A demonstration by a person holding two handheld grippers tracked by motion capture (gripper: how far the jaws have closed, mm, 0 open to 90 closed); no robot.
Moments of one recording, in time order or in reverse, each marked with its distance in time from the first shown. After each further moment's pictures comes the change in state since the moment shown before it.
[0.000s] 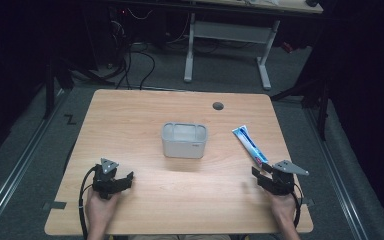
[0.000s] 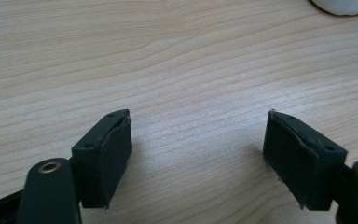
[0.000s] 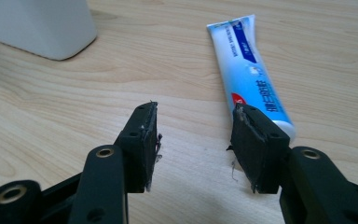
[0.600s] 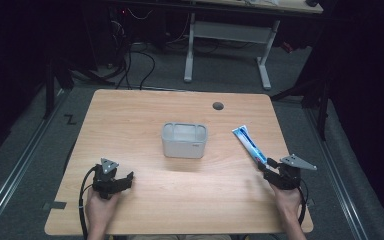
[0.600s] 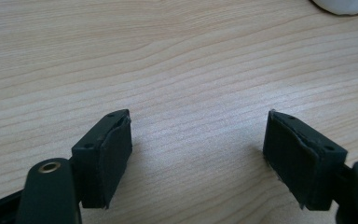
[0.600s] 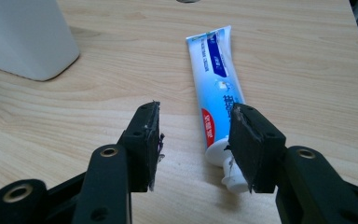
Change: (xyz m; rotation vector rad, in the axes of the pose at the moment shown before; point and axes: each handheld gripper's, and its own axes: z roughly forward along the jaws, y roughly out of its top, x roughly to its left) left arm 0.000 0.000 0.000 0.001 0.001 0.003; right arm -0.020 0.010 -0.002 -0.018 -0.010 0.053
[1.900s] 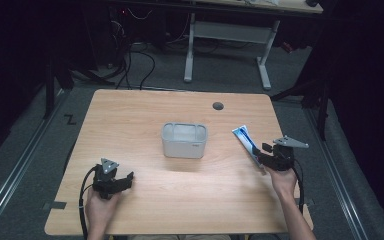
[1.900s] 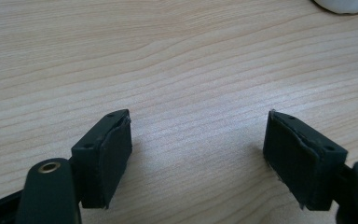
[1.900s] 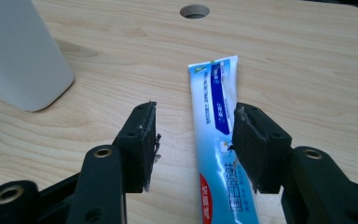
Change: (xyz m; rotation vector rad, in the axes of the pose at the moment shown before) left arm 0.000 0.000 0.000 0.002 0.003 0.005; right arm -0.005 0.046 0.031 0.043 0.024 -0.033
